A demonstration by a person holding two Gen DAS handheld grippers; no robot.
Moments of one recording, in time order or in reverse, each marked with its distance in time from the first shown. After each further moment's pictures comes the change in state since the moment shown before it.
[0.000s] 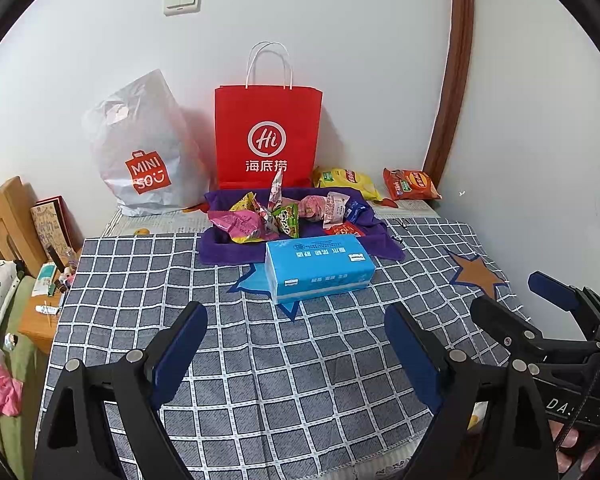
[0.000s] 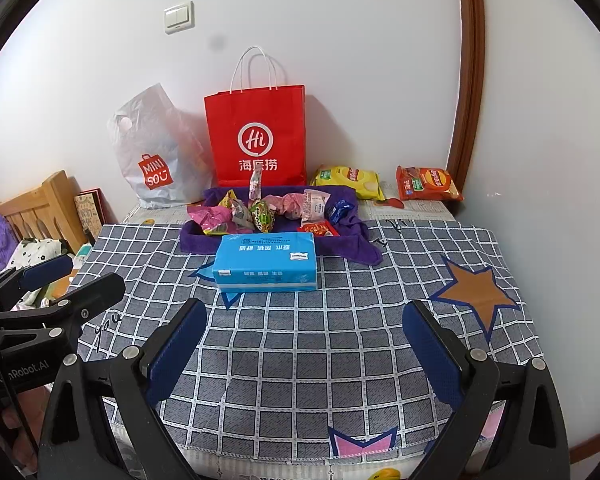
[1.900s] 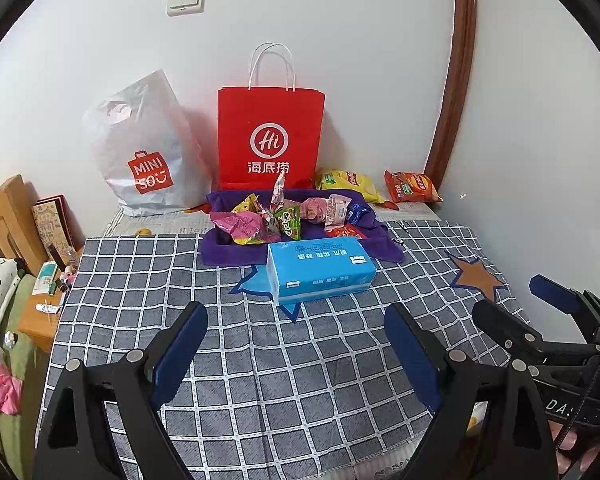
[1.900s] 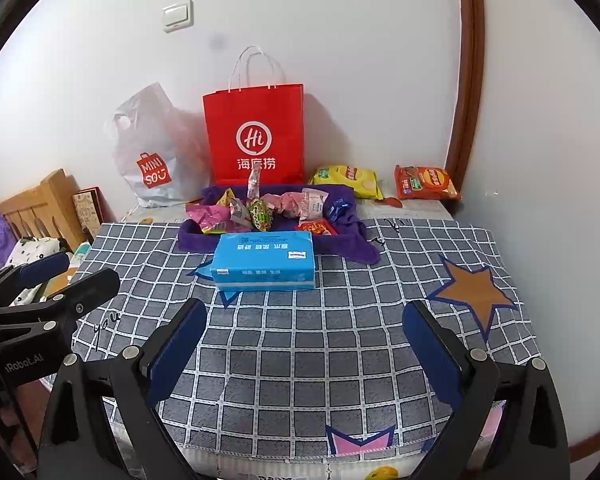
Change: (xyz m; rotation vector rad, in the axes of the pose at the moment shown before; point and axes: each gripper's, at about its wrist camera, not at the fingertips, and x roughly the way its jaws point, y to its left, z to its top) left arm 0.000 0.003 0.000 -0.008 -0.003 0.000; right arm -0.002 0.001 0.000 0.002 0.003 -0.009
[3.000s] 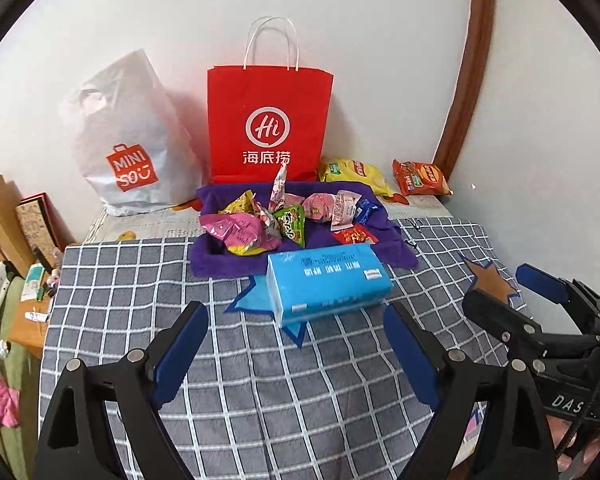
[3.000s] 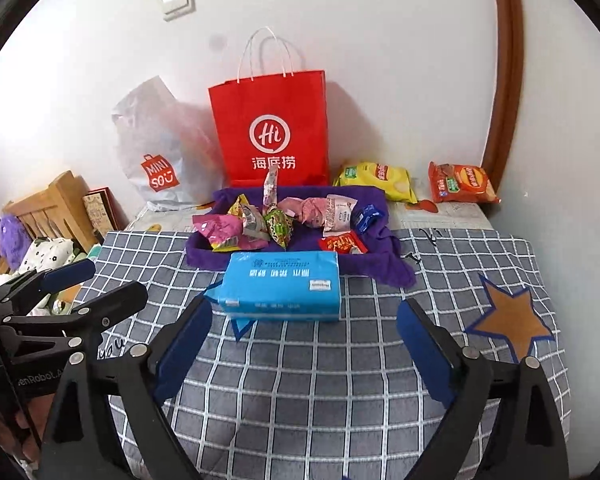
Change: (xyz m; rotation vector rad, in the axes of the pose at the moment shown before) left arm 0.056 0.011 0.034 -0.003 0.069 -0.012; right arm 0.067 0.006 0.046 0.001 0.054 0.092
